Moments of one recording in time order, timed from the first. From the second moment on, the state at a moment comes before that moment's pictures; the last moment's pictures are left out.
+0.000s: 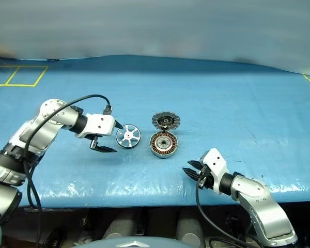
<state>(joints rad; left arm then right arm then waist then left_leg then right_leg) -0.76 0.83 -0.46 0.16 0.06 0.10 -1.39 0.19 -0.61 0.01 -0.48 0.33 0.54 0.75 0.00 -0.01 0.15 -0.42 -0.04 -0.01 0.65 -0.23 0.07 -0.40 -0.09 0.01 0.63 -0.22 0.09</state>
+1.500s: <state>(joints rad) -0.97 0.63 -0.61 0.45 0.51 -0.07 -1.37 0.10 -0.70 0.06 -0.48 0.31 0.59 0.76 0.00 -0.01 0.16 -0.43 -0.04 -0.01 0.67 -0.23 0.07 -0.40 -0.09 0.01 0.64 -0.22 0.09</state>
